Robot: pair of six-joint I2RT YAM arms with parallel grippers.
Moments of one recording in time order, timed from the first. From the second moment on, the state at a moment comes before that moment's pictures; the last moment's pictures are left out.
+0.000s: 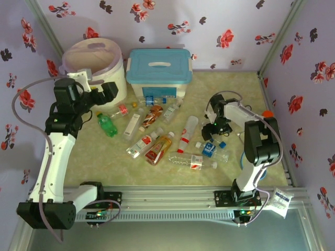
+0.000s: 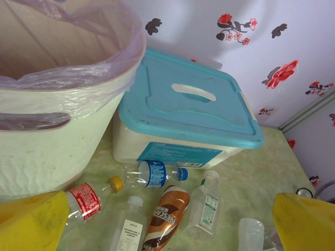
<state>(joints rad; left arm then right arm) -0.08 1.08 1.22 -0.50 0.30 -0.36 0.23 1.78 1.17 -0.96 -0.06 -0.11</state>
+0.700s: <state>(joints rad) -0.08 1.11 1.19 -0.45 0.35 -0.40 0.16 1.78 1.17 -0.93 -0.04 -0.04</state>
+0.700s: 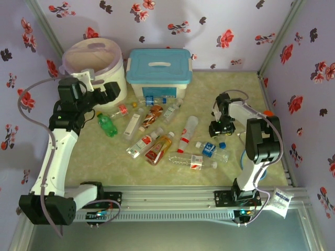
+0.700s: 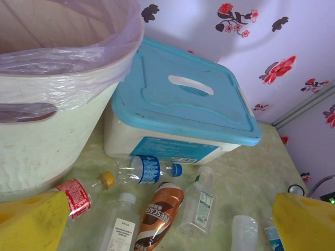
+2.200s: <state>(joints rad) -0.59 1.48 1.14 0.12 0.66 -0.70 0.47 1.49 1.26 -0.44 -0.90 0.16</state>
